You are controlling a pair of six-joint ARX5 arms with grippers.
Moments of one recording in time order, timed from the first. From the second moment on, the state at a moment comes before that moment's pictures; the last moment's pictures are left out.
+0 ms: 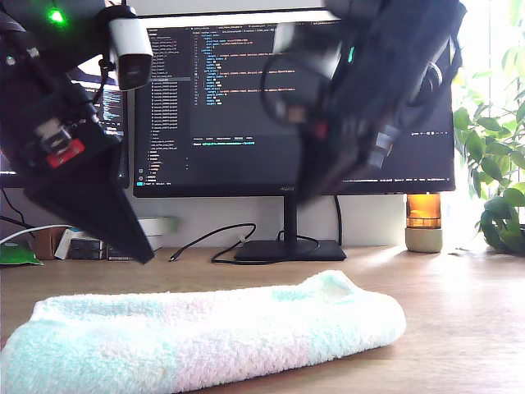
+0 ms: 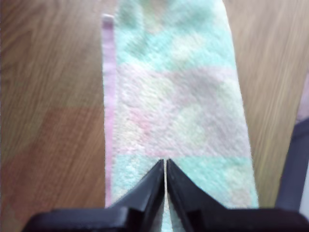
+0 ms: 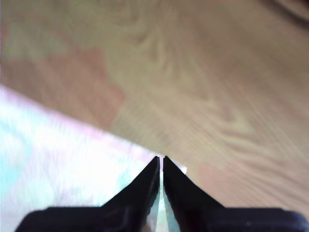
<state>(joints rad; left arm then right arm) -0.60 1.31 0.74 -0.45 0.38 0.42 0.61 1.50 1.04 -0.38 -0.15 -0.13</state>
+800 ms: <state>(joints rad) -0.59 1.11 0.50 -0.15 0.43 0.18 0.68 1.13 0.59 -0.03 -0.07 0.16</state>
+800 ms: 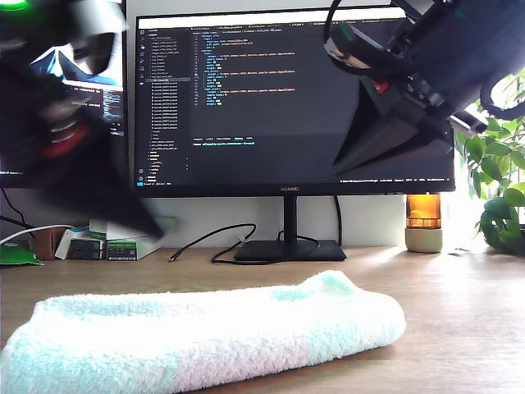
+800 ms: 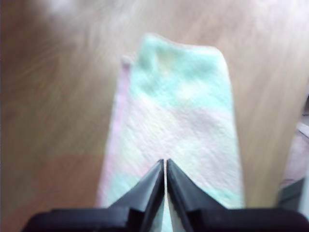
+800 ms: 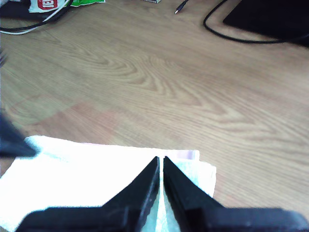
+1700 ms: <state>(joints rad) -0.68 1.15 0.35 -0.06 0.18 0.05 0.68 1.48 0.58 0.01 -0.16 0.31</state>
